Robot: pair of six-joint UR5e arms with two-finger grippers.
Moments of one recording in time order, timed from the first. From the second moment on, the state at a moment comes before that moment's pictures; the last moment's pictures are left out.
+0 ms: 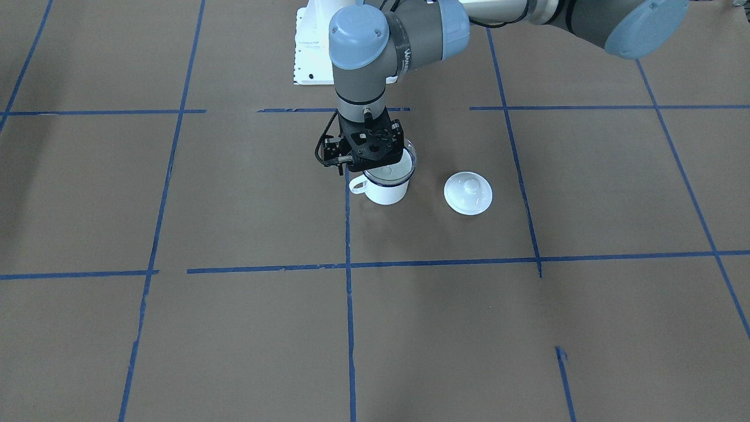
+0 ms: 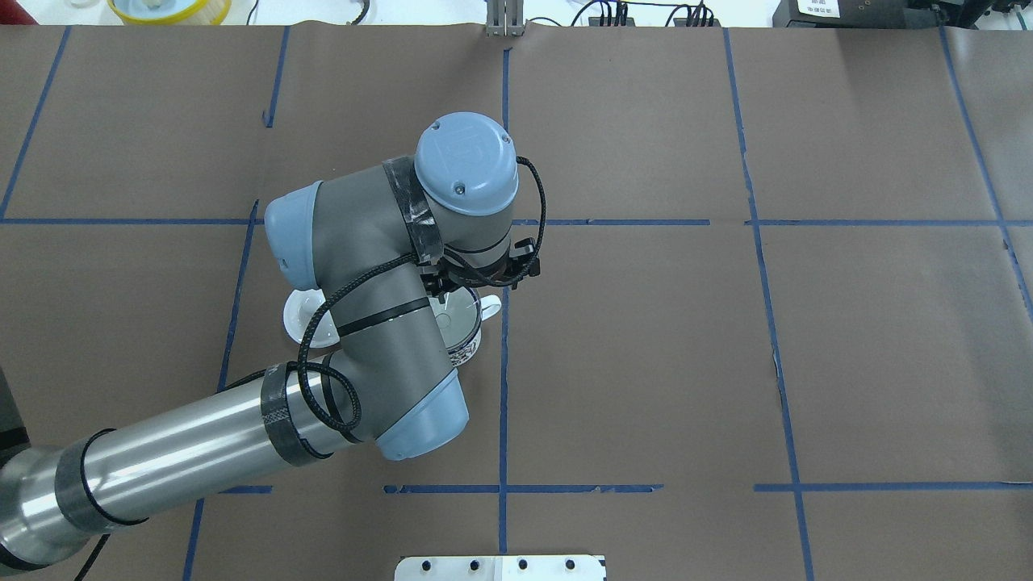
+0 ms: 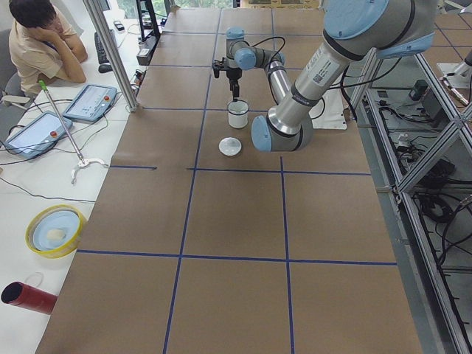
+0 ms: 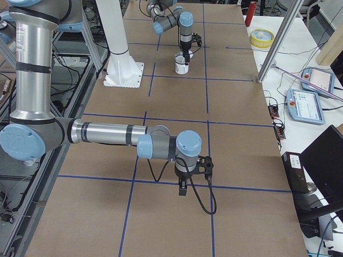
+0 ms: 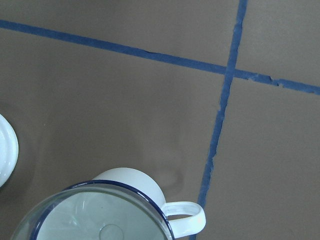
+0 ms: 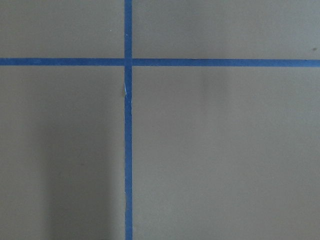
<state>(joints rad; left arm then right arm) -0.52 -2.47 -1.58 -1.38 -1.87 -1.40 1.57 -1.68 1.66 -1.57 2.29 0.01</state>
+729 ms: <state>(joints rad) -0.52 -2.46 -1.59 -1.39 -1.87 -1.39 1.57 -1.68 1.66 -1.57 2.29 0.01</state>
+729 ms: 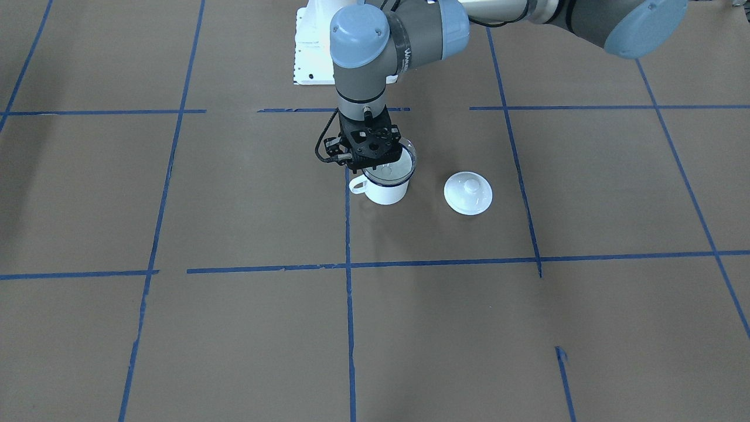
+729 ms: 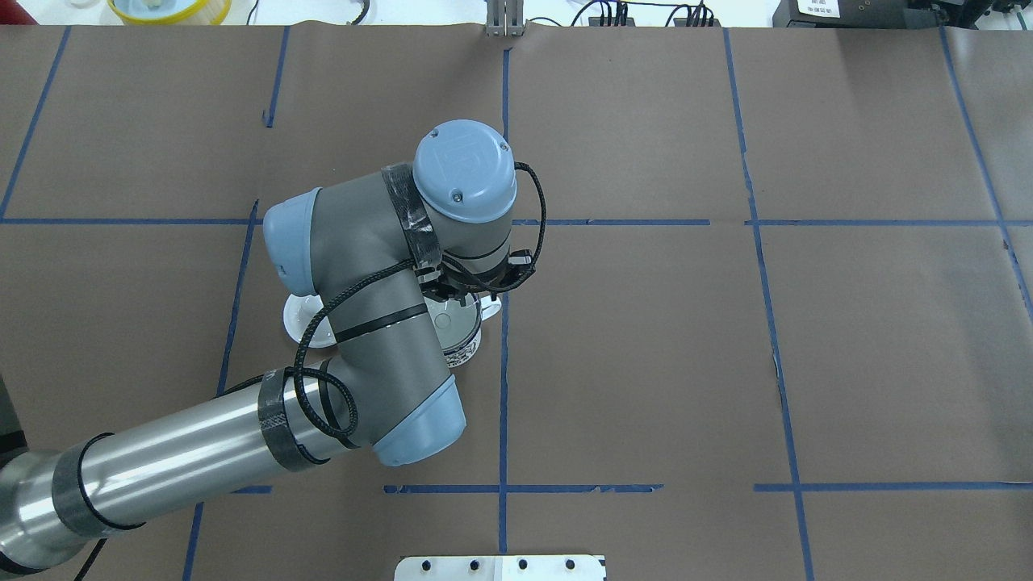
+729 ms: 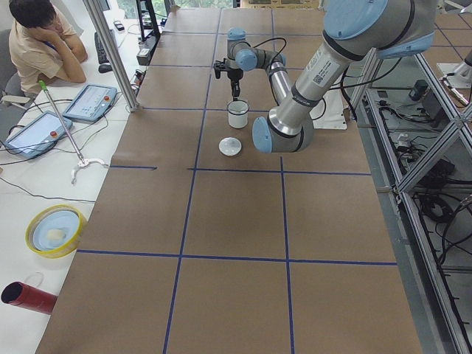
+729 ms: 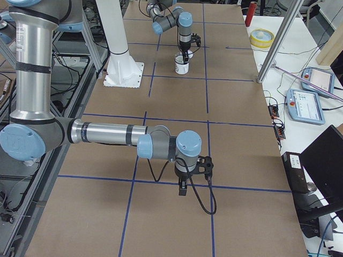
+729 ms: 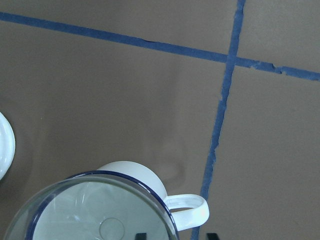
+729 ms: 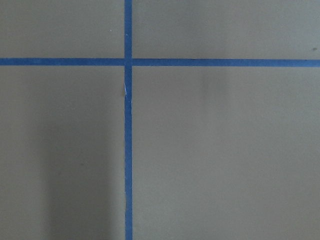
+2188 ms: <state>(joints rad) -0.70 -2.39 -1.90 -1.49 -1.82 -1.84 1.57 -1.68 1.66 -1.57 2.29 0.01</state>
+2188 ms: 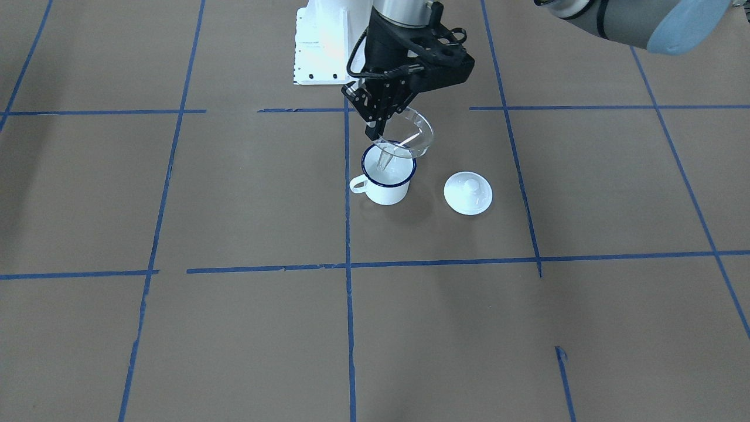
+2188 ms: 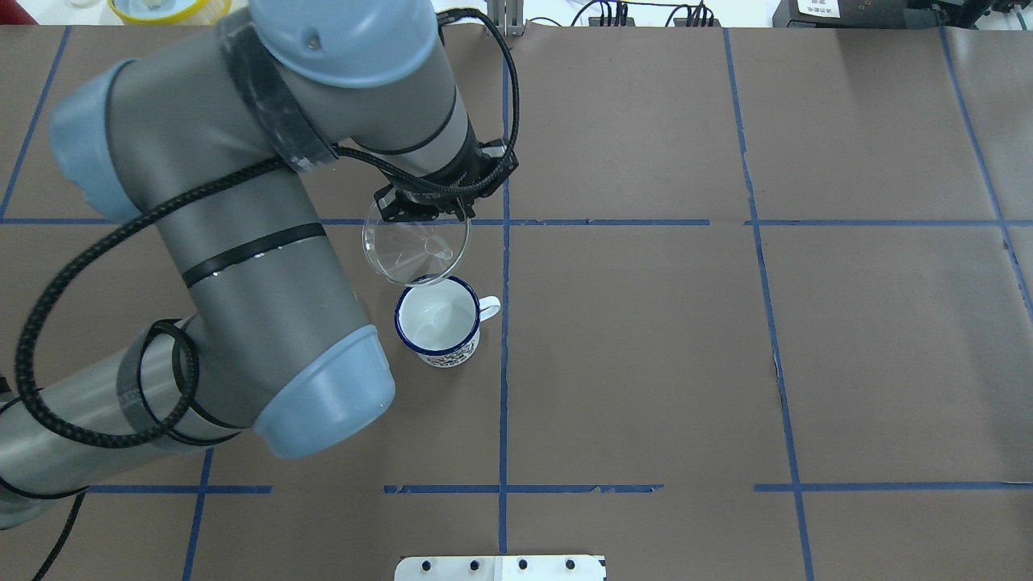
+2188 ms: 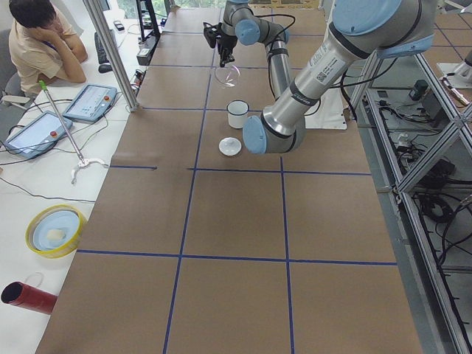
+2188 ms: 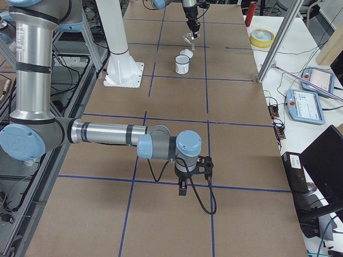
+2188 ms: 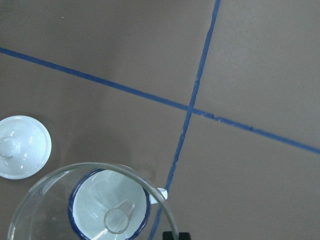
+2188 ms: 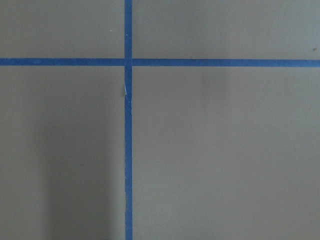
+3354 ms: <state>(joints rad) -0.81 -2.24 -1.23 -2.49 -1.42 -2.60 1.57 -1.68 1.66 -1.57 2.29 0.01</state>
